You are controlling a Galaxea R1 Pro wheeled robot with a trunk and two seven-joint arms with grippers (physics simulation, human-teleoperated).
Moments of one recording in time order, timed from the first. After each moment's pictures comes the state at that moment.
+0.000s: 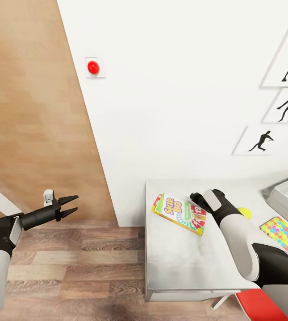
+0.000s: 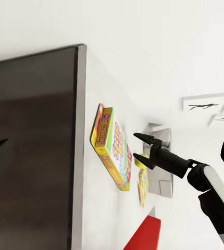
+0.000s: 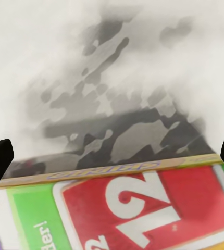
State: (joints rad) left arm -0.84 0.30 0.55 -0.63 0.01 0.98 -1.28; right arm -1.10 -0.02 -0.20 -0.38 -0.53 0.46 -0.42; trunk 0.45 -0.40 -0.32
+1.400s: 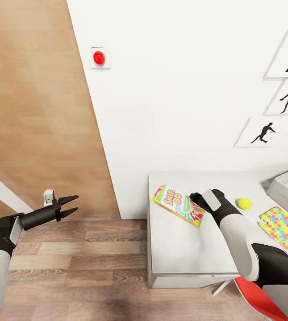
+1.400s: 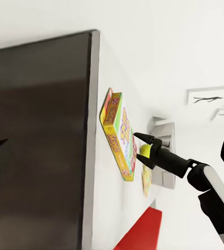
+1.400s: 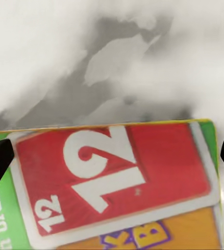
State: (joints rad) left arm -0.84 0.30 0.55 -0.63 0.01 0.98 -1.28; right arm -1.10 -0.02 -0.19 -0.38 -0.53 0.46 -0.42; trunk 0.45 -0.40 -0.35
